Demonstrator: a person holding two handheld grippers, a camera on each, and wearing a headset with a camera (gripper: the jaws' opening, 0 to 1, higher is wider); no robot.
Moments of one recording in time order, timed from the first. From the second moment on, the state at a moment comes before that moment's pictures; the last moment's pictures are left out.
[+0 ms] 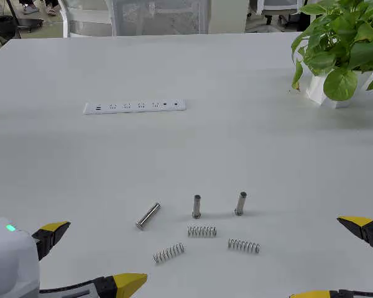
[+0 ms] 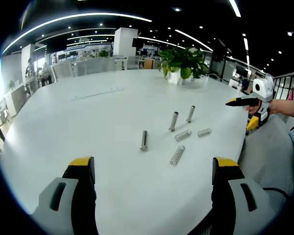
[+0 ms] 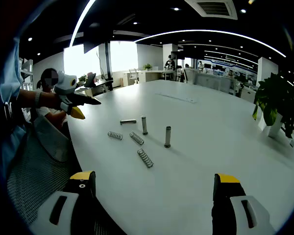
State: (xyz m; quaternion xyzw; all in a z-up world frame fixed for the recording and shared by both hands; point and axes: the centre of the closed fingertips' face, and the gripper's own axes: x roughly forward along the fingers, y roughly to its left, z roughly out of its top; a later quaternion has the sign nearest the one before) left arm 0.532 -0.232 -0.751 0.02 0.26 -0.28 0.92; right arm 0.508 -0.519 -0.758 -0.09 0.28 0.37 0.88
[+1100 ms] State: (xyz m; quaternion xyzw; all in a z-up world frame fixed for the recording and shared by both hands) left arm 0.541 -0.233 -0.758 0.05 0.28 -0.31 0.91; right arm 0.499 -0.512 -0.769 -0.10 0.31 0.39 0.86
